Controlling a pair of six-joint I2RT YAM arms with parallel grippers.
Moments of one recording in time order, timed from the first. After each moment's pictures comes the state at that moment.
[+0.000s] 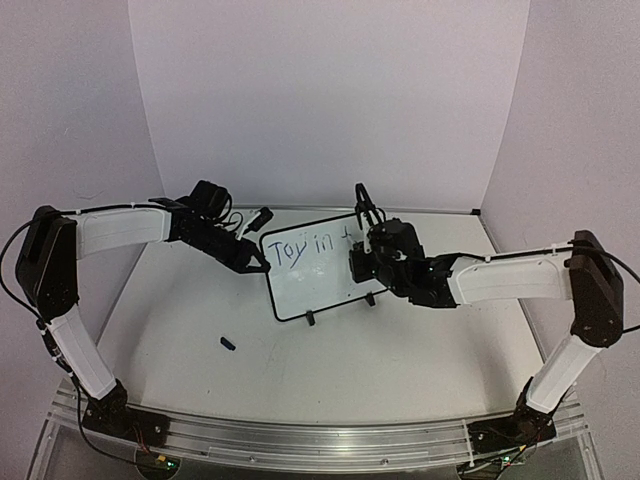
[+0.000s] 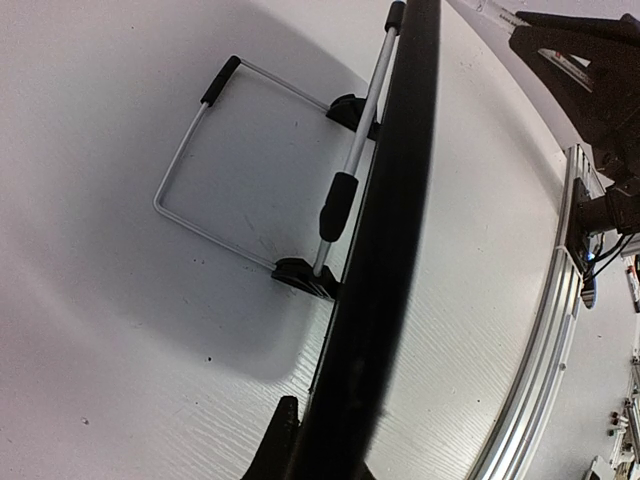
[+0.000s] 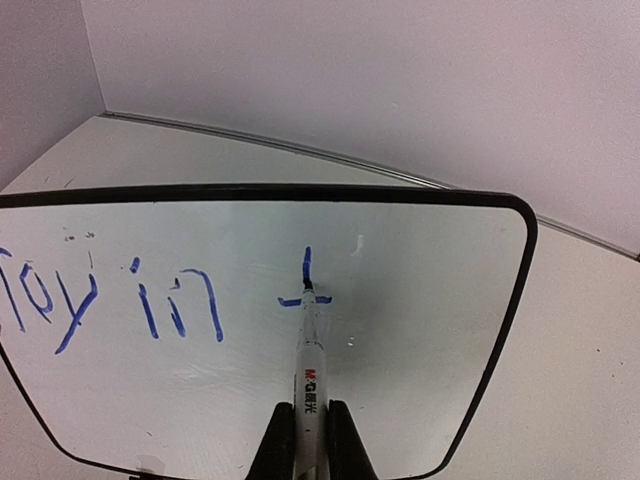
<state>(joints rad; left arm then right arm) -0.51 1.71 1.26 -0.47 0.59 0.06 0.89 1.68 1.06 0.19 0.52 0.17</state>
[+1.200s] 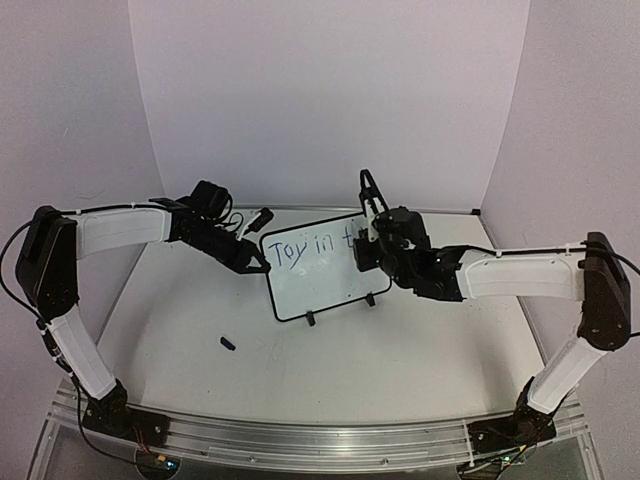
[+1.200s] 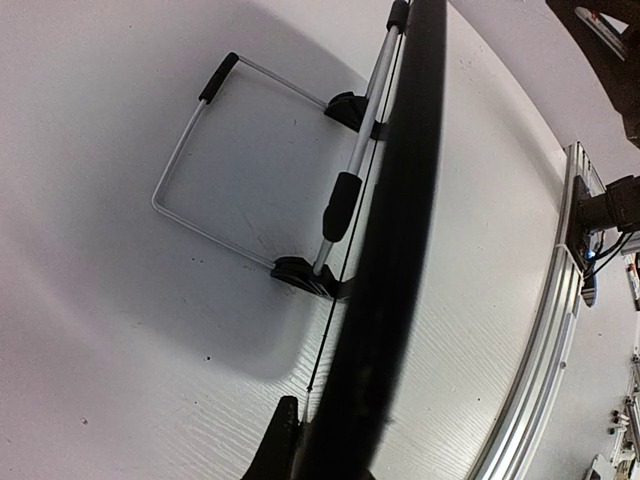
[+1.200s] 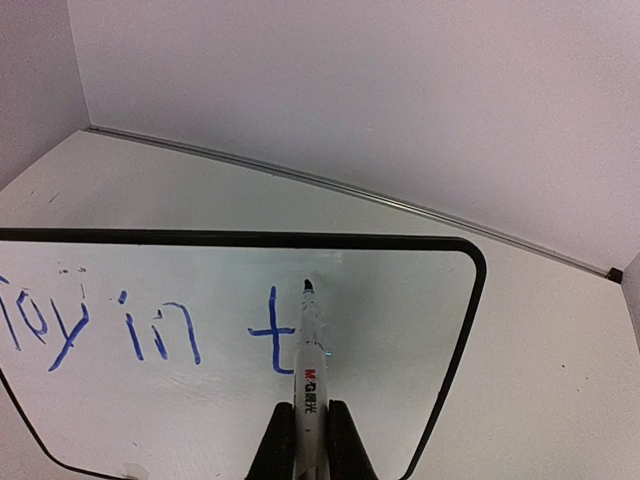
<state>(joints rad) -0.51 1.71 1.26 -0.48 0.59 0.06 0.89 1.64 1.09 0.16 0.57 0.12</state>
